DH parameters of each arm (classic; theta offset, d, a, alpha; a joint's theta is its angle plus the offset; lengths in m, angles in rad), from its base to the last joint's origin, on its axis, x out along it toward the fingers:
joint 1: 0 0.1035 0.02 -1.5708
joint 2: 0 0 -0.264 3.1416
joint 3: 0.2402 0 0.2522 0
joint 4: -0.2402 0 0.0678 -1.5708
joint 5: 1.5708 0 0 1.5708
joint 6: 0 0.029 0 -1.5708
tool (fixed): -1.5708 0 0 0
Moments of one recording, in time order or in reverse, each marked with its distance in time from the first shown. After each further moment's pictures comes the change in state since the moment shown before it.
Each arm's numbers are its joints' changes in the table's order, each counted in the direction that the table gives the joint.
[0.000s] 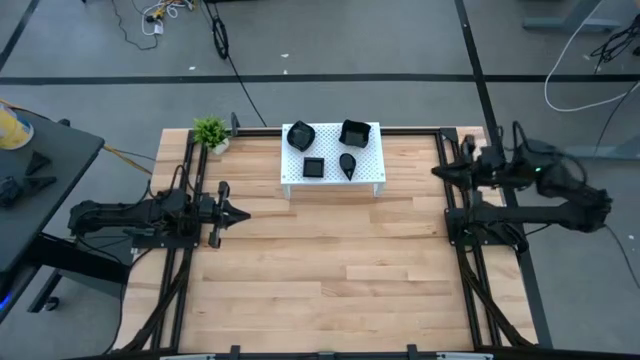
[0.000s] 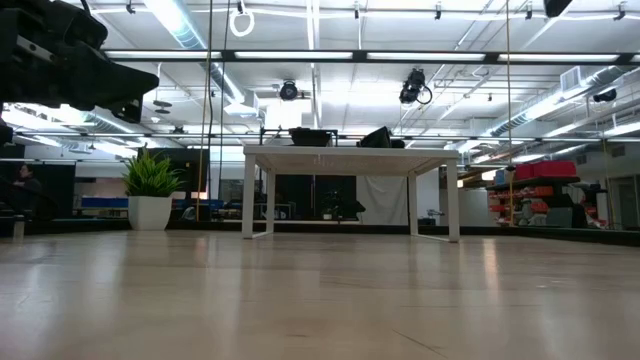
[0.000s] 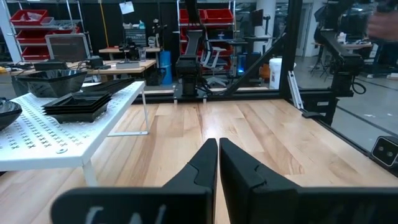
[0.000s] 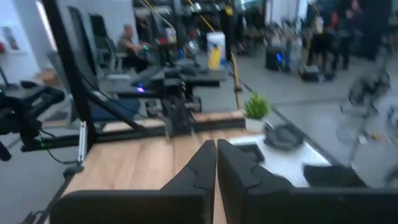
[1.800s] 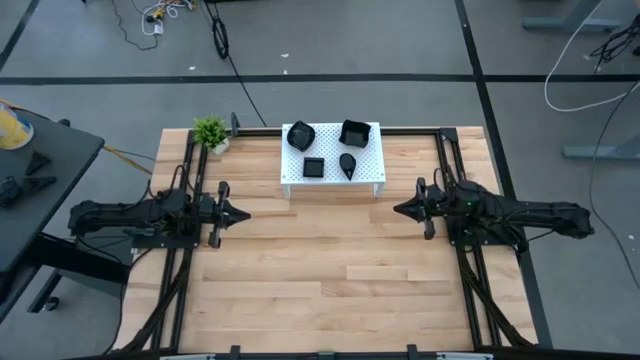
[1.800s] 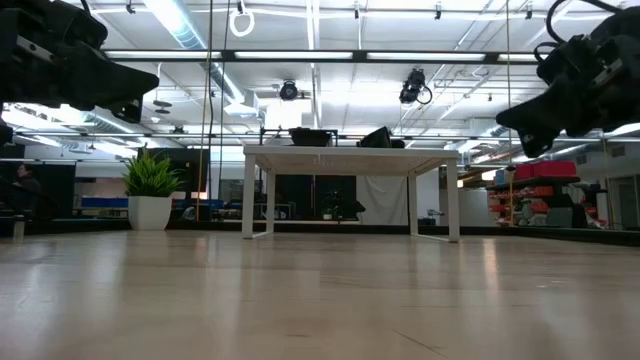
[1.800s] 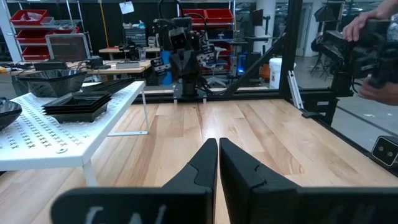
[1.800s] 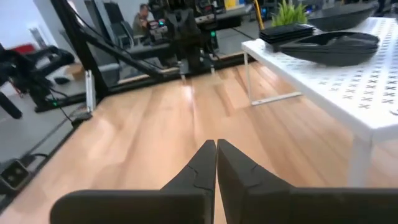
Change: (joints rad) left arm 0.000 0.000 0.000 0.000 0.000 0.000; right arm 0.000 -0.210 -0.841 0.568 0.103 0.150
